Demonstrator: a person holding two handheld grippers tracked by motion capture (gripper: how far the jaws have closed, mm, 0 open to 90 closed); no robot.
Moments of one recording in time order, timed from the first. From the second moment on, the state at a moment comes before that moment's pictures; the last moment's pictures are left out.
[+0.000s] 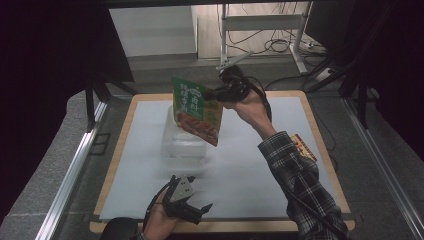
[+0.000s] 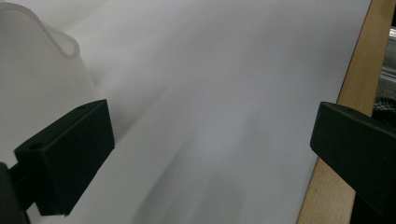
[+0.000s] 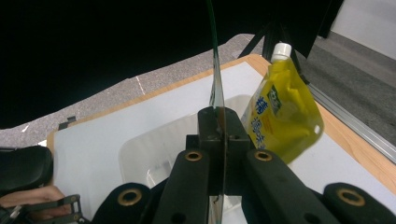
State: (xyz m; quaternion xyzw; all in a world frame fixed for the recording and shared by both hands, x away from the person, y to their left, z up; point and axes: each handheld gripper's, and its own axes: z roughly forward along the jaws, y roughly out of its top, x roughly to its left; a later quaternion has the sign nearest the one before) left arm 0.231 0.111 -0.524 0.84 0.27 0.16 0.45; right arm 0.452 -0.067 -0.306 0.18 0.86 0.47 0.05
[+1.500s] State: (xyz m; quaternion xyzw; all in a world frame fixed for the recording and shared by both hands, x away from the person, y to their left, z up) left arm 0.231 0.111 -0.524 0.84 0.27 0.15 0.45; right arm 0.464 -0.012 -0.353 0.18 0.87 0.45 0.02
